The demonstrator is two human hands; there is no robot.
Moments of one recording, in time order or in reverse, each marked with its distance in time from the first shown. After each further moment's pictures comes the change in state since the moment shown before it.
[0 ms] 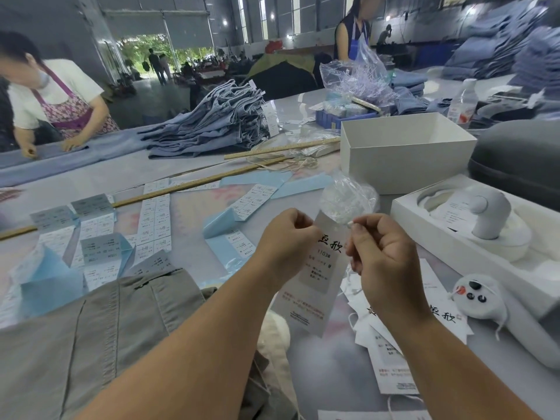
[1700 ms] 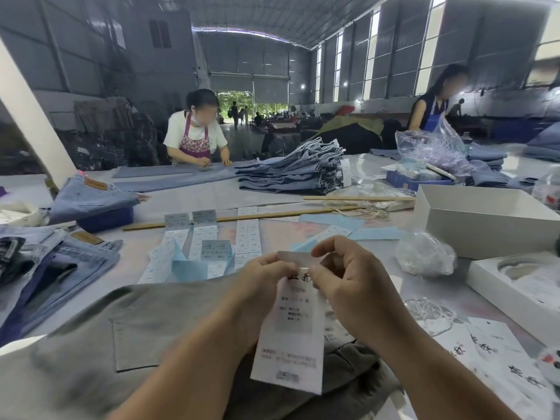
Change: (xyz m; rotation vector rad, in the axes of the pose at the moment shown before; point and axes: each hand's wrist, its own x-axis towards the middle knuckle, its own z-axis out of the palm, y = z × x) left_hand -0.156 -0.026 -0.157 -0.610 0.101 -0.080; right_hand -0.085 -0.131 0.109 -0.193 -0.521 -0.173
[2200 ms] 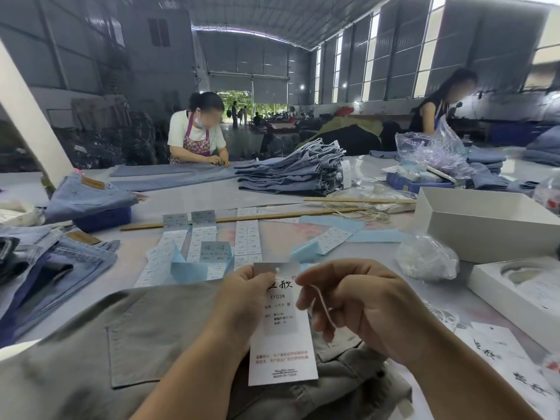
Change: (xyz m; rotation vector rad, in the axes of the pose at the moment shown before) left_hand 0.010 -0.026 -0.021 -0.013 0.294 -0.031; right_hand 0.005 0.004 -0.014 0.789 -0.535 0.197
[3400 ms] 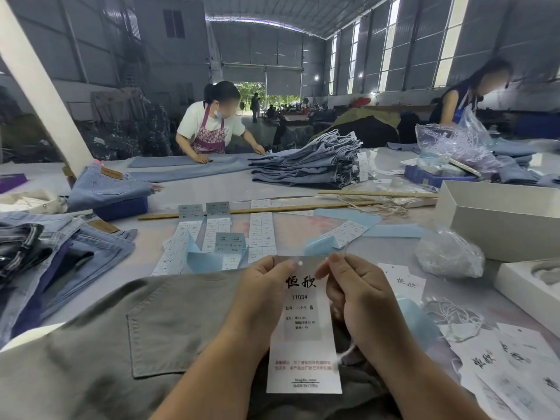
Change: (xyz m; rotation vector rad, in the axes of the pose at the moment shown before) left_hand -0.008 0.001 0.002 -0.176 -0.127 0.106; right_hand 0.024 0.043 0.019 -0.303 0.502 -0.185
